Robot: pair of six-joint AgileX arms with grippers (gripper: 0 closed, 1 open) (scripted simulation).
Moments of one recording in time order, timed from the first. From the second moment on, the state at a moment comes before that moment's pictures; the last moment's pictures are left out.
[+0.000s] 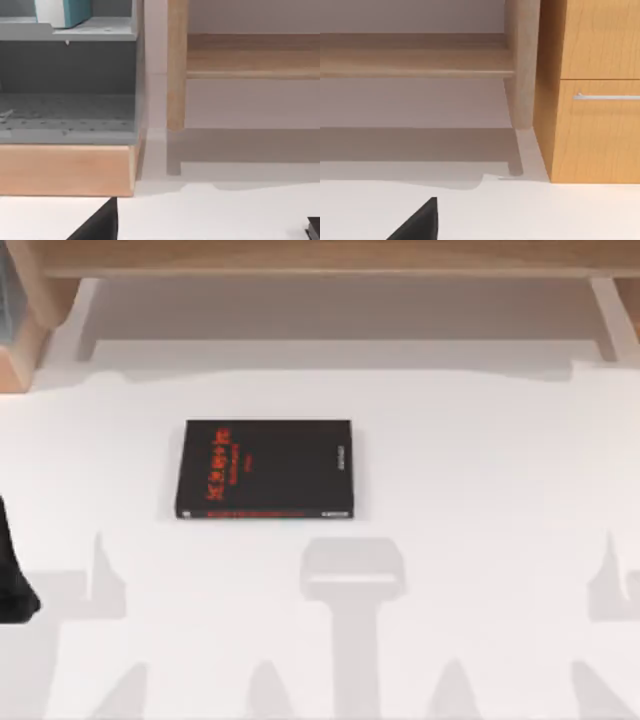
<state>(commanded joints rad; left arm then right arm) 0.00 0.00 0.00 0.00 0.00 0.00 0.00 0.00 0.00 0.00 0.00 0.00</state>
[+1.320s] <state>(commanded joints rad) 0.28 1.57 1.10 0.48 0.32 0.00 0.00 0.00 0.00 0.00 0.00 0.00</state>
